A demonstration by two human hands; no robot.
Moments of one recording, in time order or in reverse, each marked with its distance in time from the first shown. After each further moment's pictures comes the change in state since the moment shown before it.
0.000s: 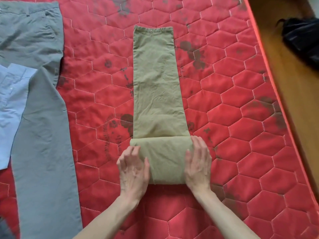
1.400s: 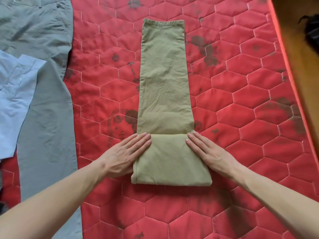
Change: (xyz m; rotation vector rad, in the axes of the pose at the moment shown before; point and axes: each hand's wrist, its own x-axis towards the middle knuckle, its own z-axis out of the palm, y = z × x) left_hand 0.084 -0.085 -0.011 0.332 -0.471 0.964; right_hand 0.079 0.096 -0.007 -0.307 -0.495 -0.980
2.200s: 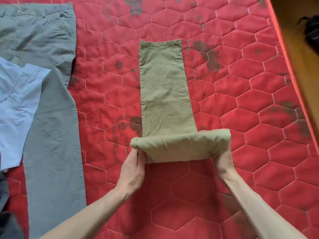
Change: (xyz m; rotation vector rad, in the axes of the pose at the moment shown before) left_hand 0.017 0.068 -0.033 -1.051 0.389 -0.953; right_hand 0.050 -0.046 -0.046 1.702 0.626 1.136
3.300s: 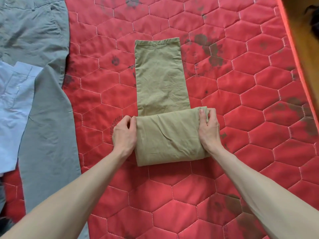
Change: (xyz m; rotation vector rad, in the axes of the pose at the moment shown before) left_hand 0.112 0.017 -0.019 0.103 0.279 -0.157; right_hand 0.086 -0.002 0.040 -0.683 0.252 -0.361
